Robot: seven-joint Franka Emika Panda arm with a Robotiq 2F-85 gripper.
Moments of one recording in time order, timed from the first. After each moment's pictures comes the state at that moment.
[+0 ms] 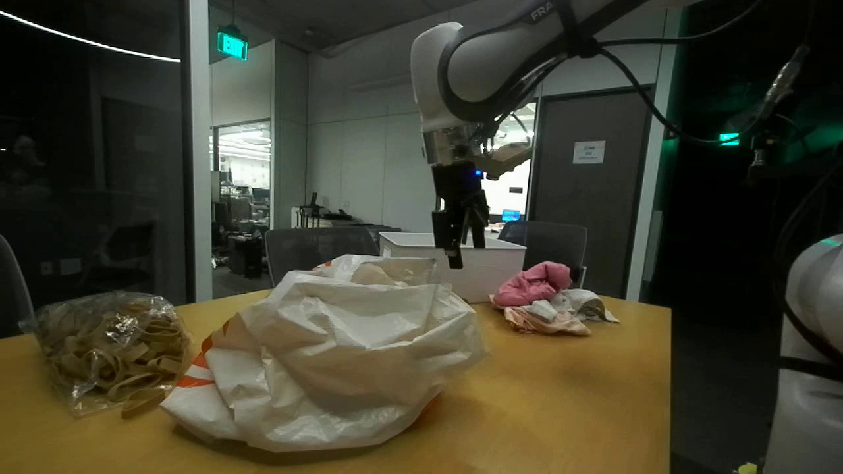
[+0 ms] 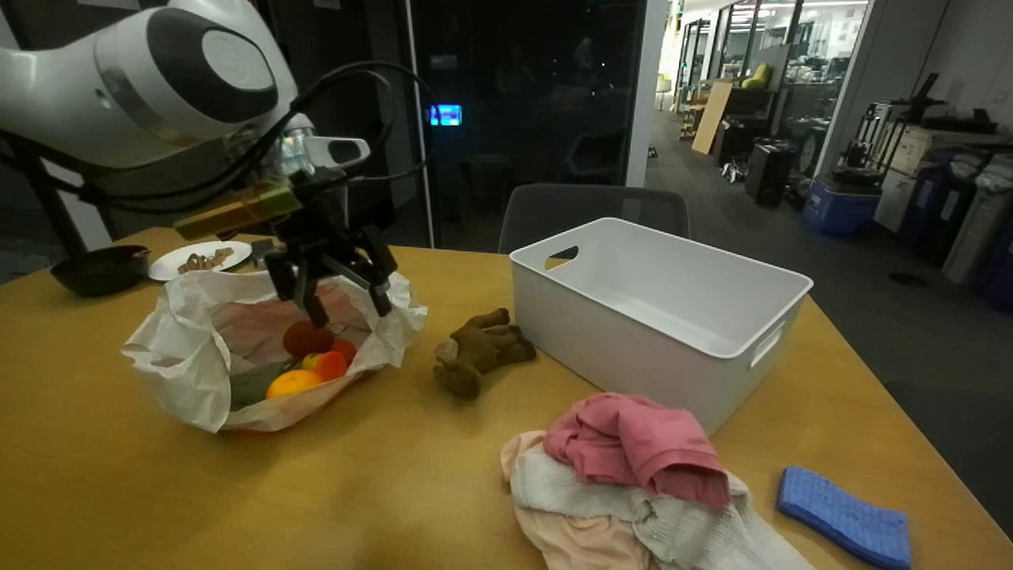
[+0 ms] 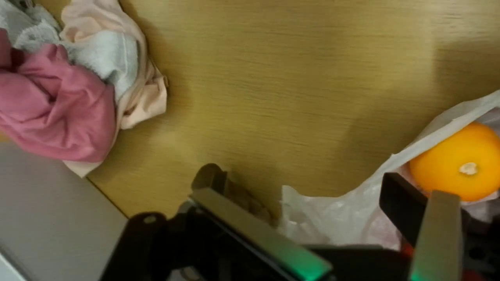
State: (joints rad) arm 0.08 -0.30 0.07 -2.32 -0.32 1.94 0.10
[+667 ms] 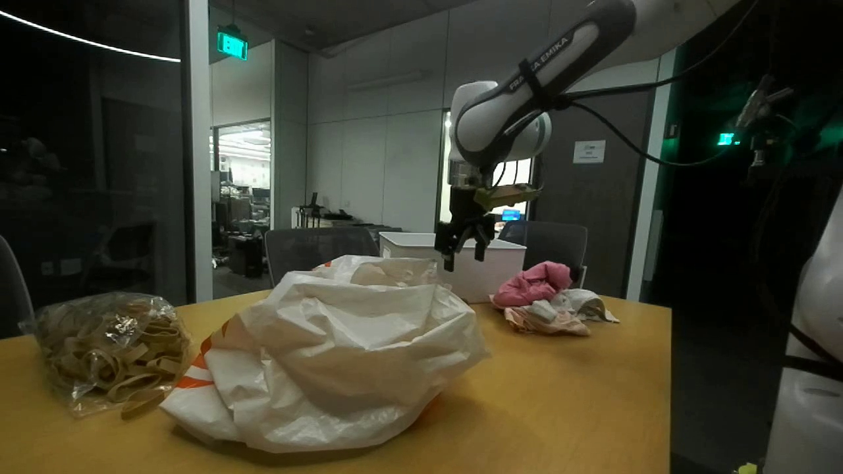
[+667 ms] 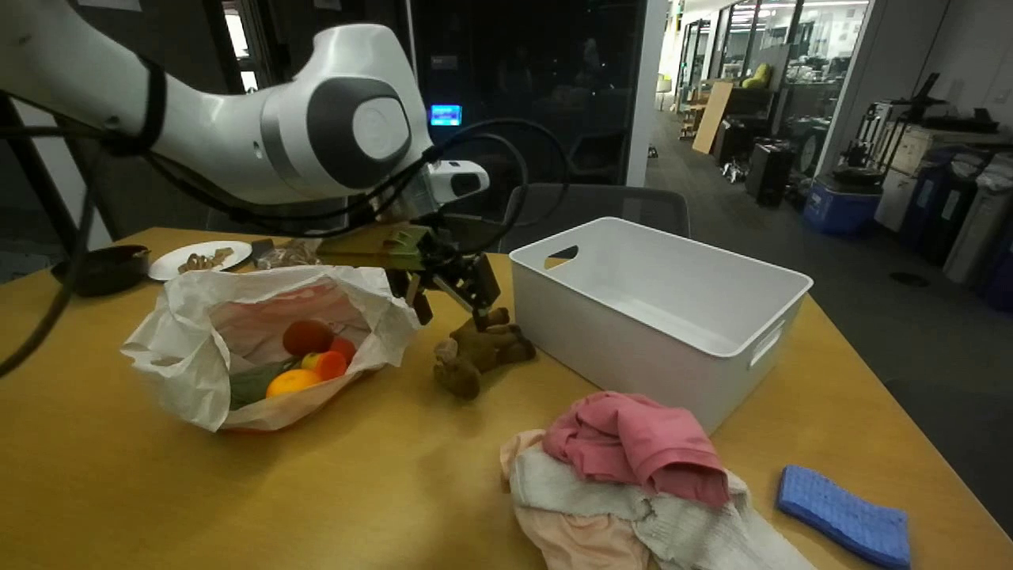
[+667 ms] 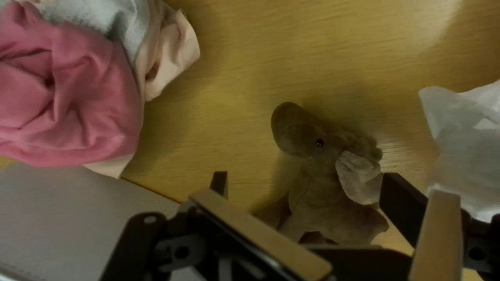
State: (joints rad) arm -0.06 -0.14 -0.06 -2.29 -0.25 2.29 0.12
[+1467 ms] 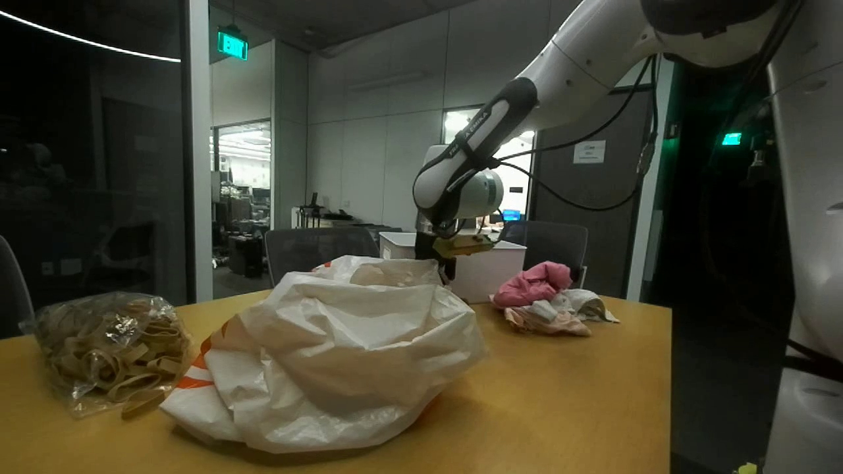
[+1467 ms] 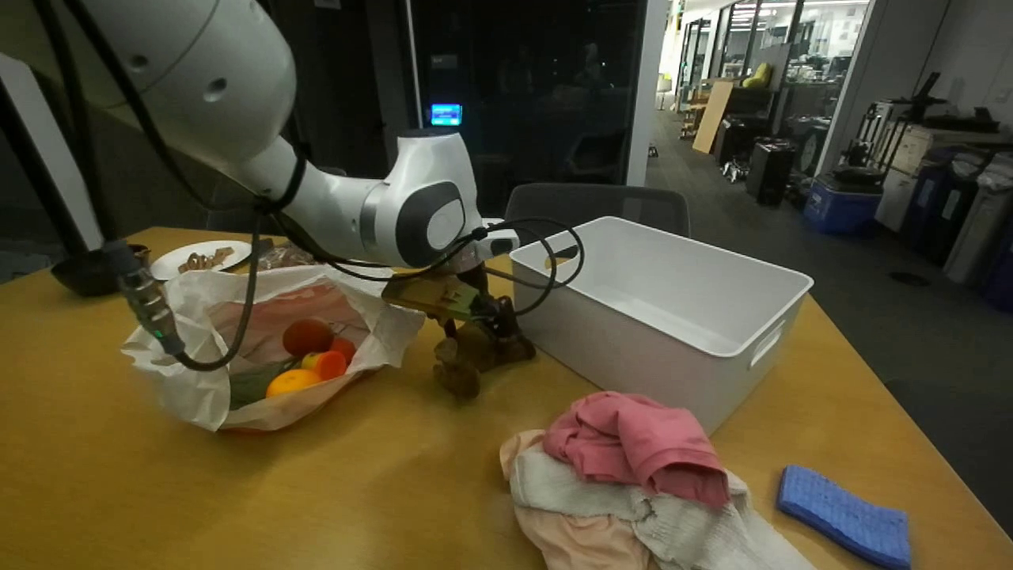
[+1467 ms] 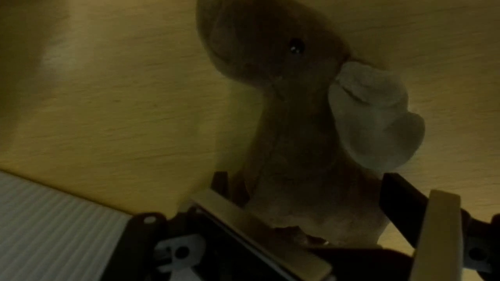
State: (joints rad) arm -0.07 0.23 -0.05 -2.11 -0.07 2.52 0.02
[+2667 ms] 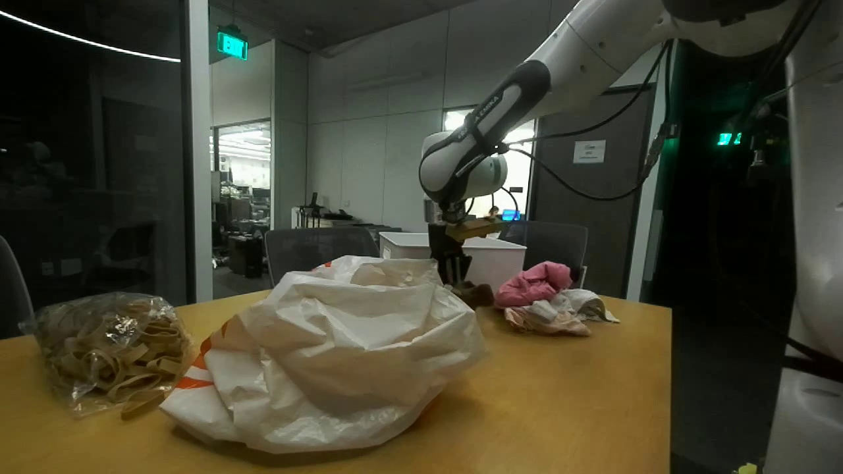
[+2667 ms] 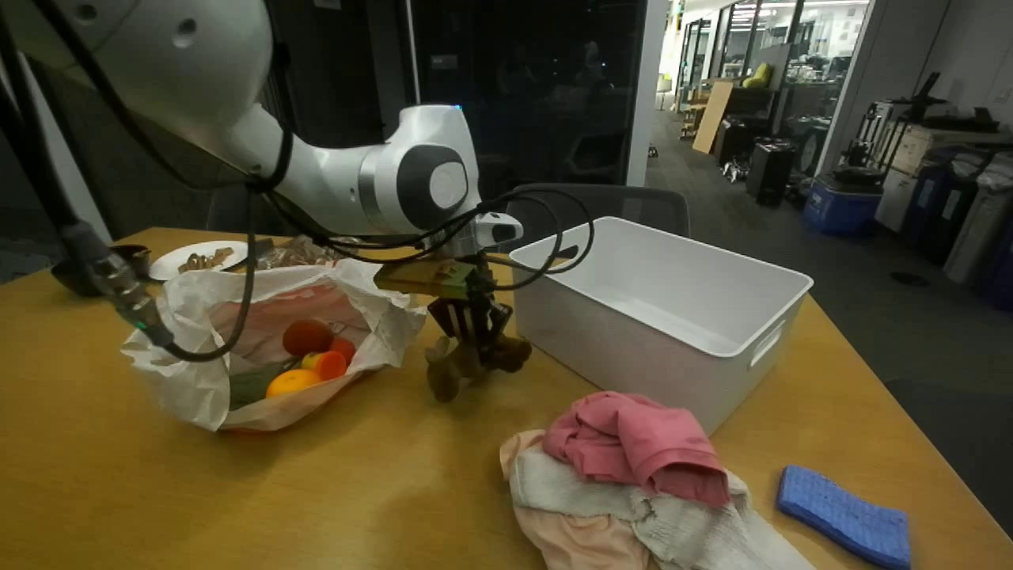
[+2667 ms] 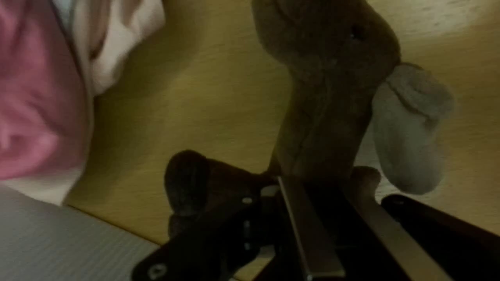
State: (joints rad) arm -0.05 0.15 -0.08 -2.08 -0.21 2.23 0.11
